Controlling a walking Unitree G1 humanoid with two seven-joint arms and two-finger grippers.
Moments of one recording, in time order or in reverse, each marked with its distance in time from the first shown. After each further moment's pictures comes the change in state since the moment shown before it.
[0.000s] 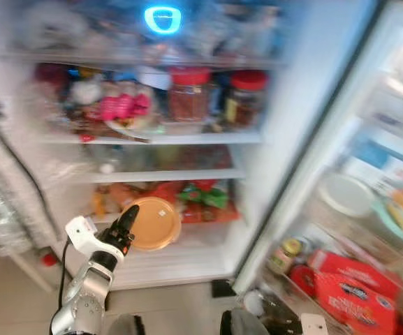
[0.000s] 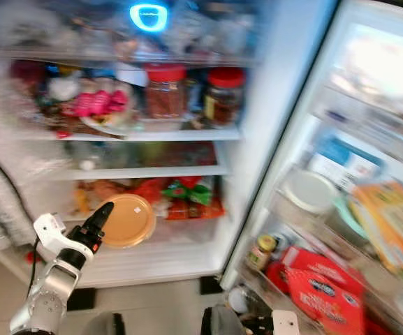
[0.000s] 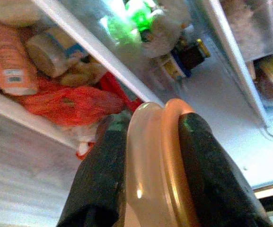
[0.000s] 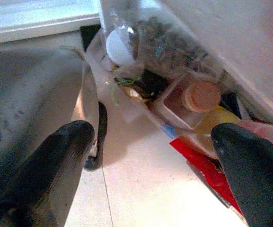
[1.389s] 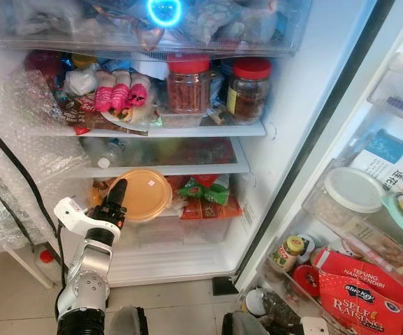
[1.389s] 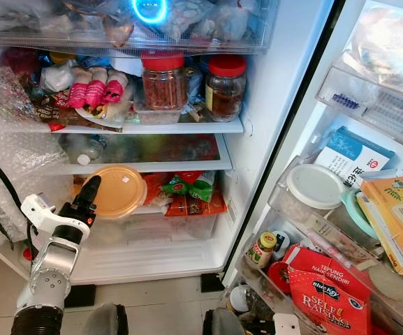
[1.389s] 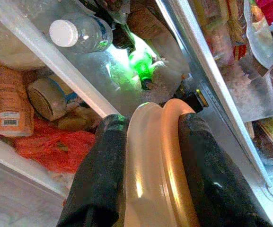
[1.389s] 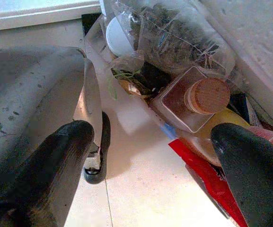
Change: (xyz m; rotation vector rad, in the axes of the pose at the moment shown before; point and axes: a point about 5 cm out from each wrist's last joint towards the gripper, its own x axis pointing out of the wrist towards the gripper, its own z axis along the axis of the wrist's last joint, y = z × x) left arm 0.019 -0.012 0.029 -0.064 -0.180 0.026; right arm 0.001 -0.003 0.006 -0.011 -0.009 0.014
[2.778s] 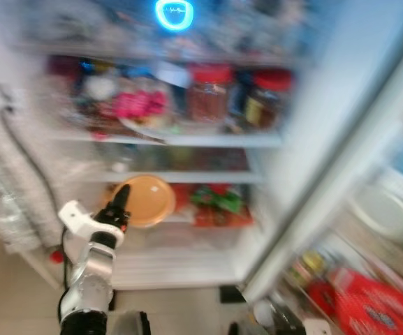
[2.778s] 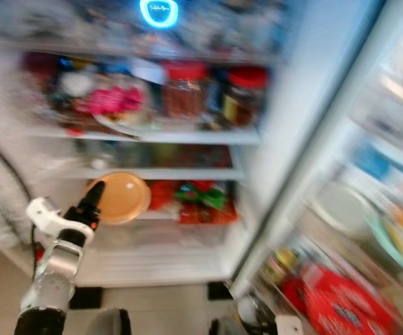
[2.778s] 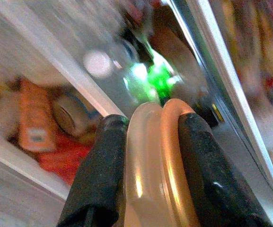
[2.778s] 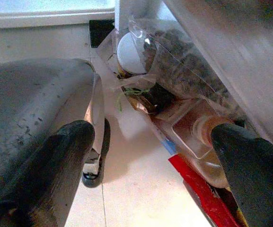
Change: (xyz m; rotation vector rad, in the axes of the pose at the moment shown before) left arm -0.001 0.004 -0.009 0.009 0.030 0.018; right arm -0.002 -0.005 -0.007 -0.014 0.027 -0.027
